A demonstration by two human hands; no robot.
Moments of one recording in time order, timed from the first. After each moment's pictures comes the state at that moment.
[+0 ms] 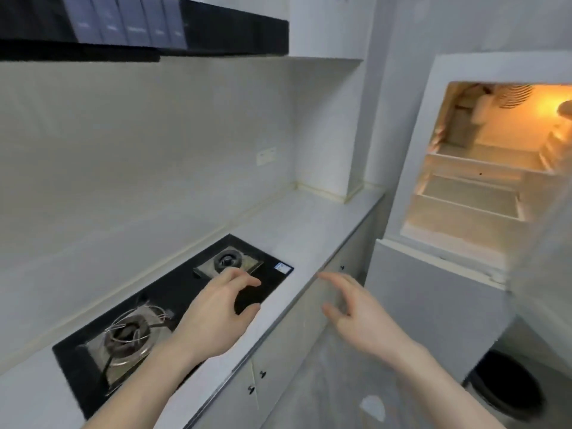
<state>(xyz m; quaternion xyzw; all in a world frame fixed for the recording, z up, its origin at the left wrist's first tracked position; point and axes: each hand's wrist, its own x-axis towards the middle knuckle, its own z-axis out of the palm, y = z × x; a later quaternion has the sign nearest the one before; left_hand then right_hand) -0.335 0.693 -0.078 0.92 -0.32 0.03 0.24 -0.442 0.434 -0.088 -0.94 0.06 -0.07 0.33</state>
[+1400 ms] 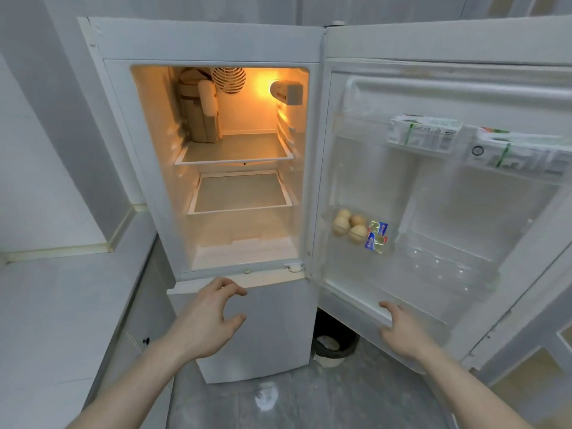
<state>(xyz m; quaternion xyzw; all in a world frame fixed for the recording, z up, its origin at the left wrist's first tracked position) -0.253 0.082 -0.145 0.72 -0.65 -0.12 0.20 -0.641 -0.076 -0.223 -0.71 0.65 -0.03 0.27</state>
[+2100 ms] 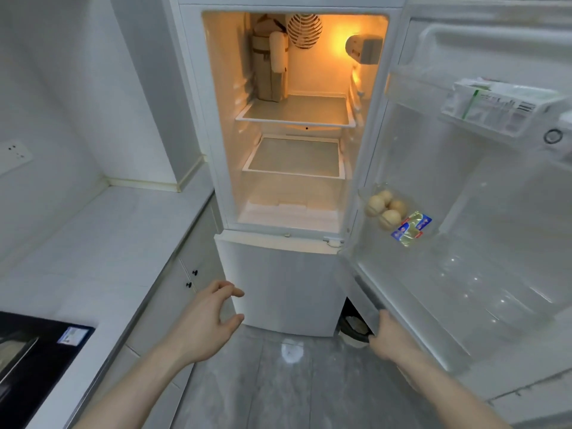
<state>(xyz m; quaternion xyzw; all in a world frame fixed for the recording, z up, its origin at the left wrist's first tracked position) -0.294 0.164 -0.190 0.82 -0.50 -0.14 0.22 -0.601 -0.091 -0.286 -0.78 0.55 0.11 0.28</state>
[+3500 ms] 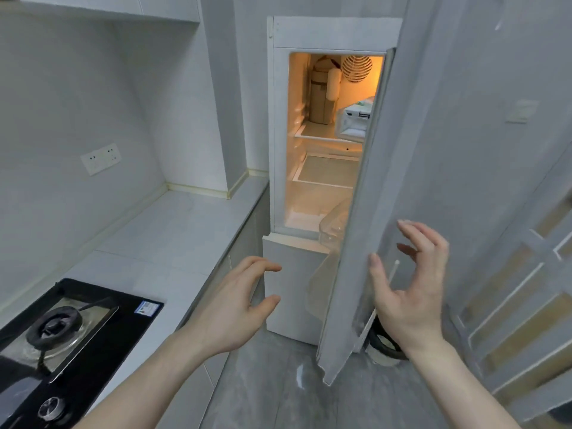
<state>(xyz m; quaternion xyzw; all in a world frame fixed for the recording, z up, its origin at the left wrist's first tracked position) -0.309 0.312 -0.104 0.76 -0.55 -0.06 0.34 -0.522 0.131 -0.084 -0.75 0.20 -0.59 0.20</state>
